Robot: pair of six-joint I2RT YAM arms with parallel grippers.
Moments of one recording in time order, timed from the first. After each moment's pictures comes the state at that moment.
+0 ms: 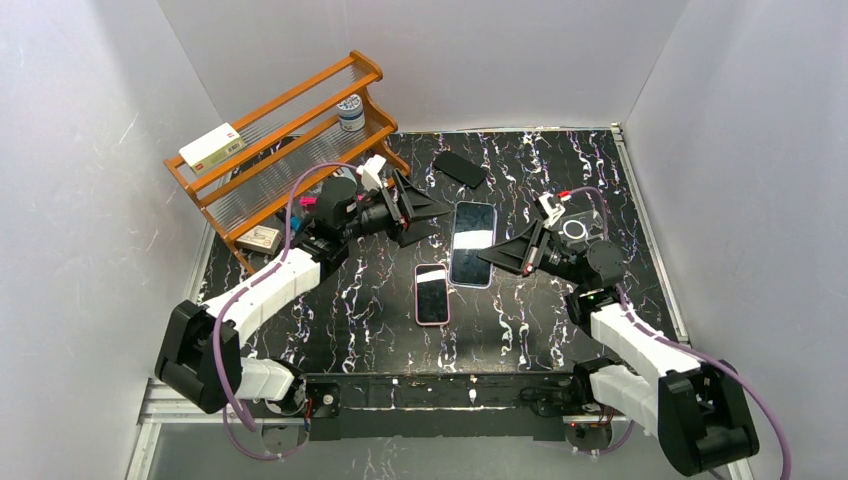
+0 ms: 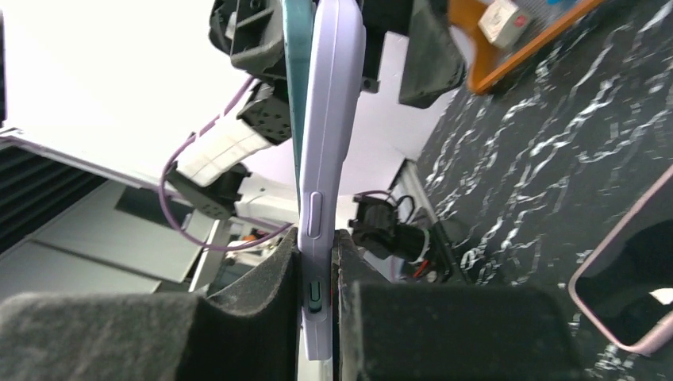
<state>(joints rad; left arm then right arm) -0.53 1.32 0.91 0.19 0.60 -1.19 0.29 0.97 0.35 0.89 -0.92 1.40</state>
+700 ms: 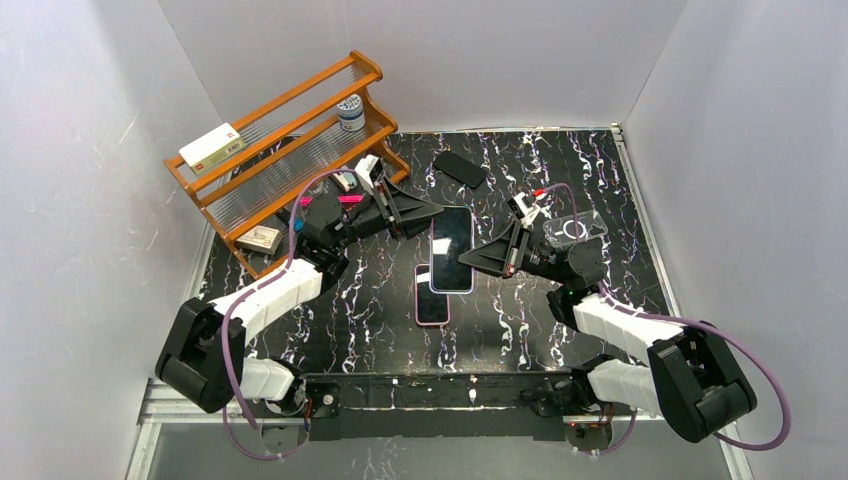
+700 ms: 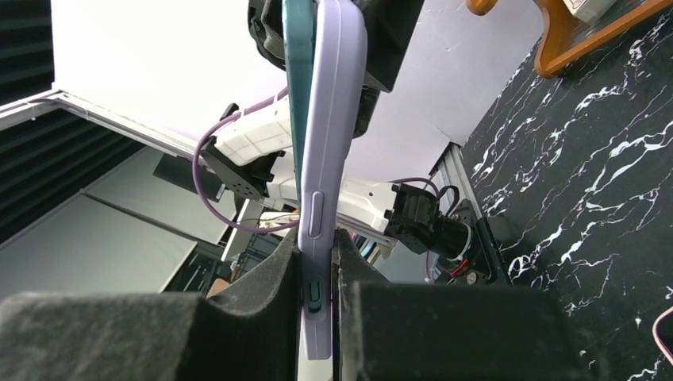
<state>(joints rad) -0.53 1.32 0.77 0.74 0.68 -1.56 0.48 1.16 0.38 1.17 -0.84 1.51</state>
